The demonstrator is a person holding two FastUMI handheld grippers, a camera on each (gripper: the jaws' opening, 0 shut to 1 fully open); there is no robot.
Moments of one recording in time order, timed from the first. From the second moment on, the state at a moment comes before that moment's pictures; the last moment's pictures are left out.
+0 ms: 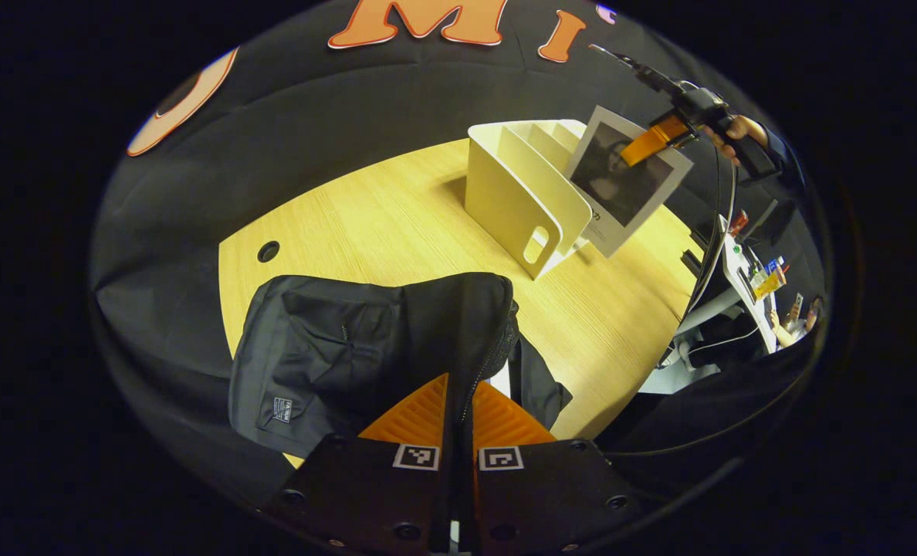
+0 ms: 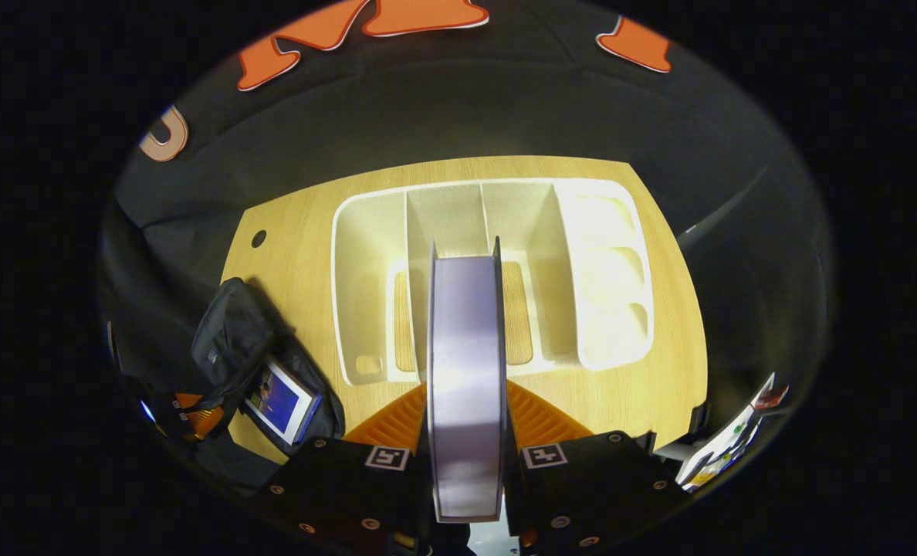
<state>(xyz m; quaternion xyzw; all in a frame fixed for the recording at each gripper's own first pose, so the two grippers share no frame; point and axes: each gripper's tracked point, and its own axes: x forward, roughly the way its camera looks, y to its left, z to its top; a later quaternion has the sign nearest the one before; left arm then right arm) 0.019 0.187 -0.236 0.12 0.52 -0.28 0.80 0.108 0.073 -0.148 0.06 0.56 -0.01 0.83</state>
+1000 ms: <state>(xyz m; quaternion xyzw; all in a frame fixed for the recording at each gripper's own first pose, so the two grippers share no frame) 0.024 0.190 -0.231 0.15 0.50 -0.33 0.79 -0.035 0.146 -0.142 0.27 0.50 0.03 0.82</state>
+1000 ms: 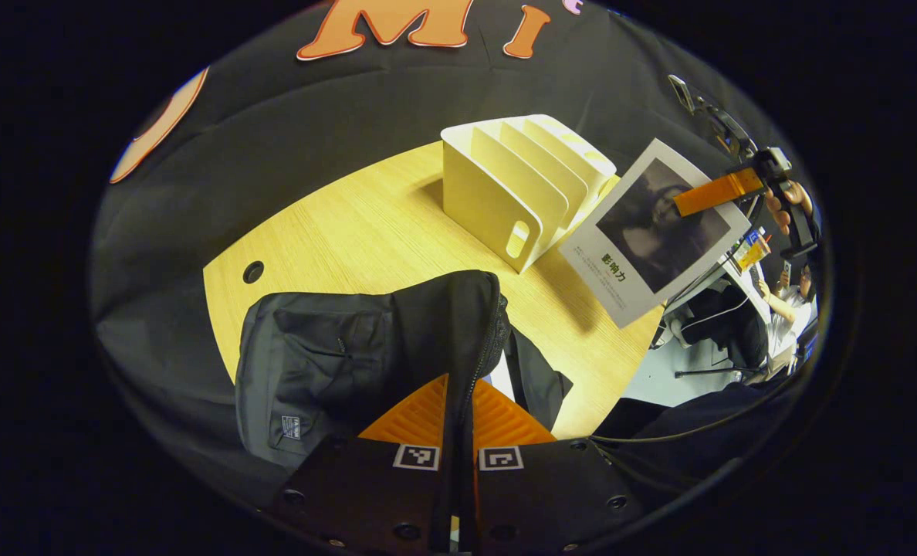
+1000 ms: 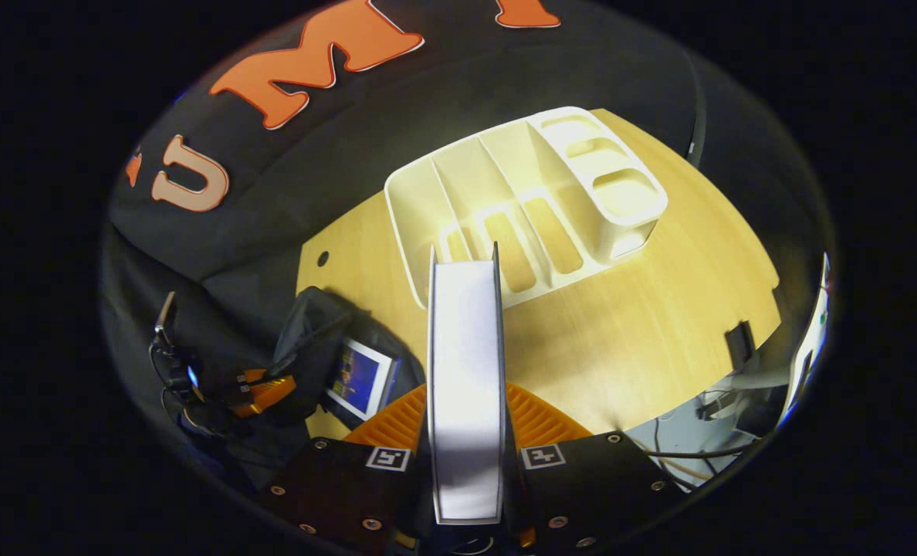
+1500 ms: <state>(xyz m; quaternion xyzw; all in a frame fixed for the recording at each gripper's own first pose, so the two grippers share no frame) 0.025 0.193 -0.225 0.14 0.50 -0.32 0.79 -0.039 0.214 -0.157 0.38 0.47 0.08 0.79</state>
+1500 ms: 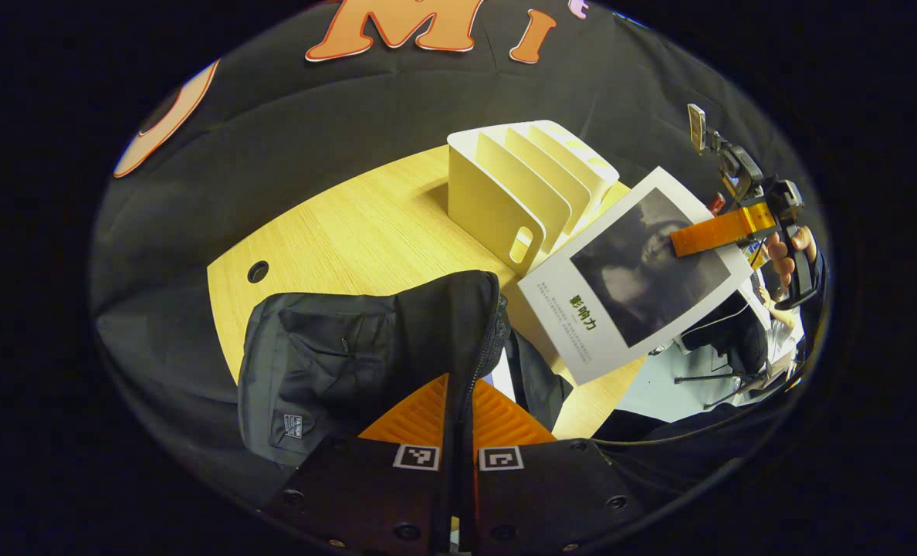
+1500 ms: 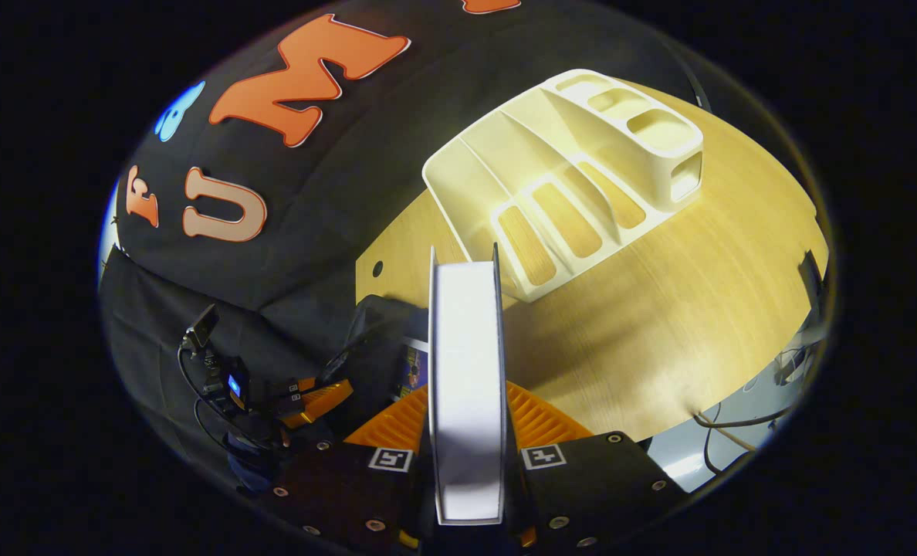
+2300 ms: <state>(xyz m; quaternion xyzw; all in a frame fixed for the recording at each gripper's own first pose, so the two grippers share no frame) 0.034 0.192 -0.219 0.13 0.50 -0.31 0.80 0.003 0.310 -0.192 0.46 0.44 0.13 0.76</state>
